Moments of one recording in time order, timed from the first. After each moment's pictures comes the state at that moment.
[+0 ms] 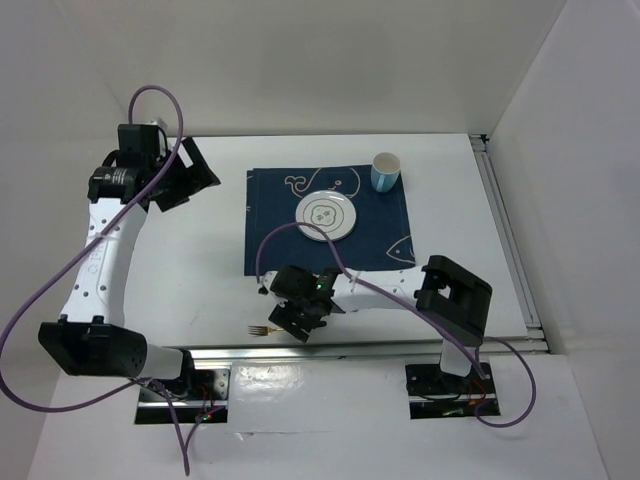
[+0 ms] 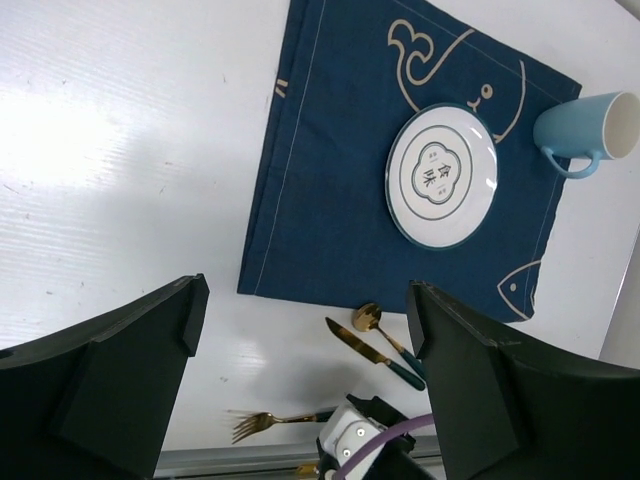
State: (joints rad) left arm 0.01 1.38 1.58 -0.94 0.12 -0.52; right arm 1.17 1.77 1.11 -0.47 -0.02 0.11
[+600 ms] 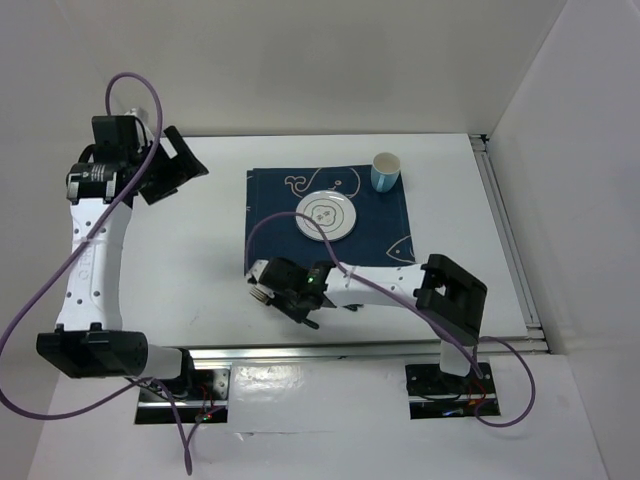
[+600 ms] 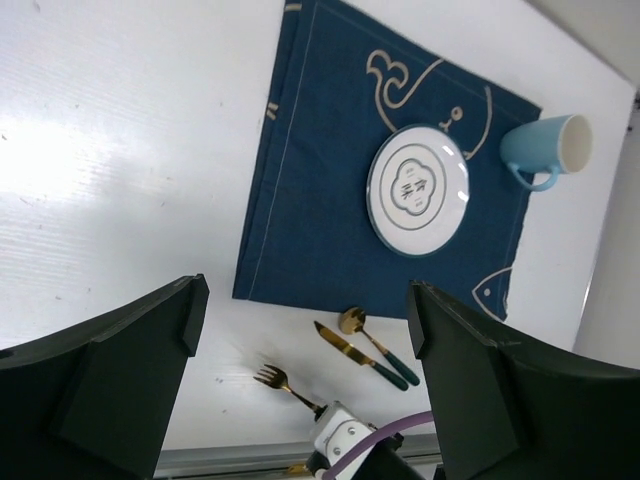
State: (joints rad) left arm 0.08 1.38 1.66 -1.00 0.18 -0.50; right arm 1.18 1.81 1.19 -0.48 0.07 0.08
